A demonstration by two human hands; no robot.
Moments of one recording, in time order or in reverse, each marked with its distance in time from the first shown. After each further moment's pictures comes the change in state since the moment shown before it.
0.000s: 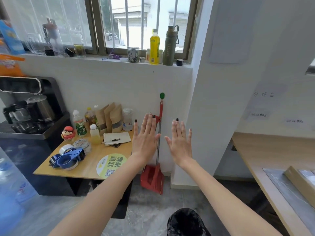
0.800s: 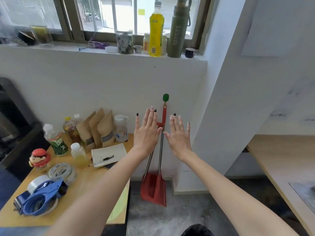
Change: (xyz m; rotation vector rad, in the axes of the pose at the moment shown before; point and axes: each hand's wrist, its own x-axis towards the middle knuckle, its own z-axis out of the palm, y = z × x) left_hand 0.212 -0.090 0.155 -0.059 -0.113 0.079; right_hand 0.226 -0.002 0.140 -0.122 -0.153 0.055
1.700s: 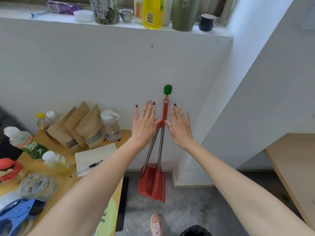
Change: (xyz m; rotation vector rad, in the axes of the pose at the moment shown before) left_hand 0.136 -0.021 0.130 0.064 -0.194 0.010; right_hand 0.156 0.053 0.107 0.074 -0.141 -0.003
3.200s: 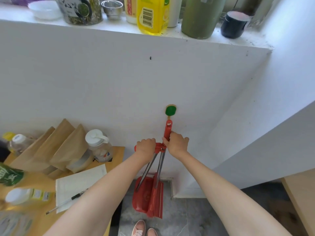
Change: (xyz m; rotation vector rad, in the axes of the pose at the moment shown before) left_hand 0.117 0.001 0.112 -0.036 -0.618 -0.042; right_hand 0.128 0.020 0.073 0.228 -0.286 0.252
